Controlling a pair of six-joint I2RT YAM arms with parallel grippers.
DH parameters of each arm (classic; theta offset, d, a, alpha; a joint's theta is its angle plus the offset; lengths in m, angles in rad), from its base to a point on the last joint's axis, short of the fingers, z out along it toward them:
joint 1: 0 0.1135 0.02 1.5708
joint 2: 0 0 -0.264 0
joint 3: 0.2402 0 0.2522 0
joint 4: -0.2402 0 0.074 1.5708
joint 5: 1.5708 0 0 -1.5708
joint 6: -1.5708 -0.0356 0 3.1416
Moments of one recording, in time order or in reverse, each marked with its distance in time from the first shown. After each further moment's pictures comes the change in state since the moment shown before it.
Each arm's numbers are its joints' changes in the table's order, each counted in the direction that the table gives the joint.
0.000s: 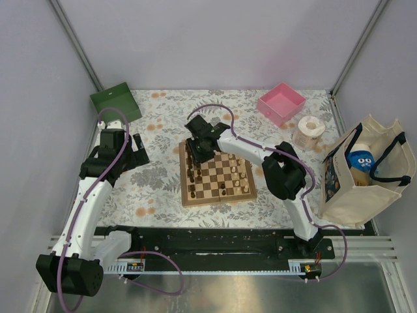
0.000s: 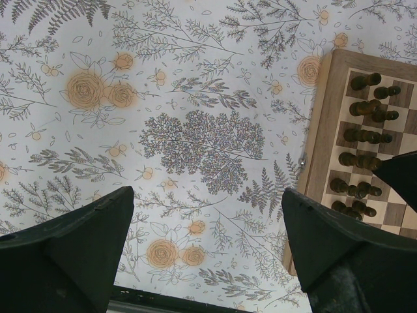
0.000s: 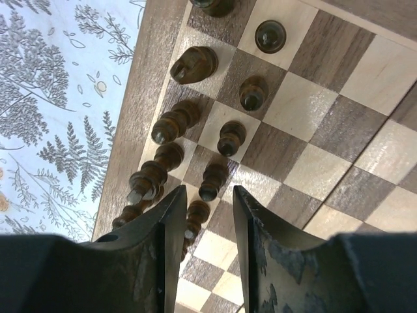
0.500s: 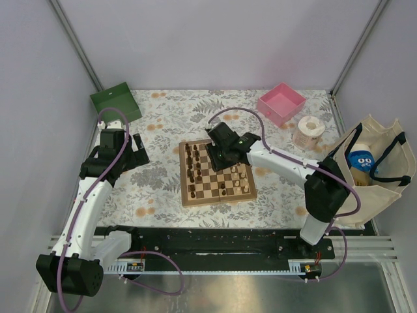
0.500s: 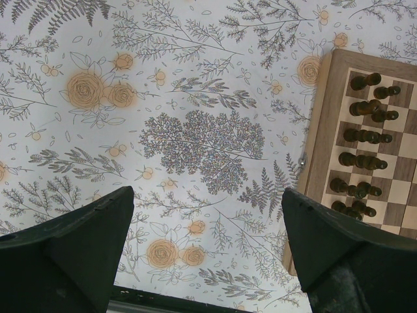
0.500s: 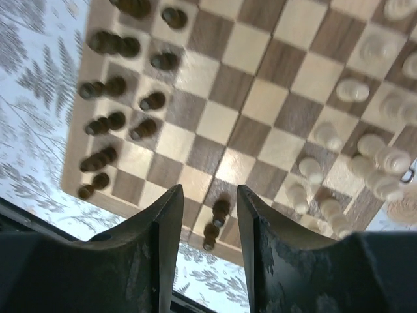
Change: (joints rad) left arm 0.000 0.000 0.000 0.000 0.000 0.000; right arm -0.003 0.428 -0.376 0.050 0.100 0.008
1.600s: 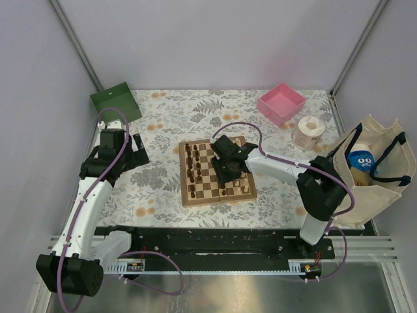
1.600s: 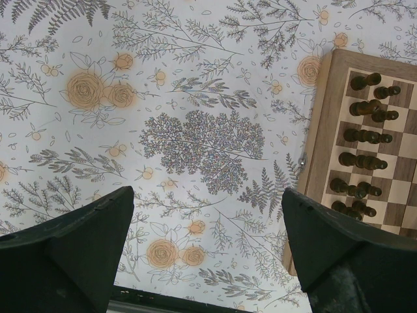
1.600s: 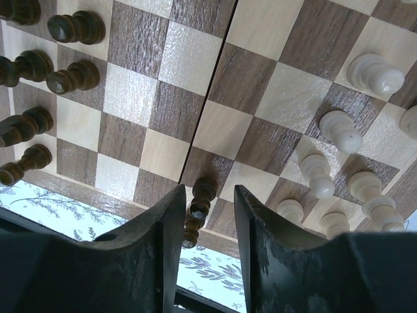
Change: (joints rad) left arm 0.000 0.000 0.000 0.000 0.000 0.000; right arm 0.000 0.006 -0.214 0.042 -0.051 -0.052
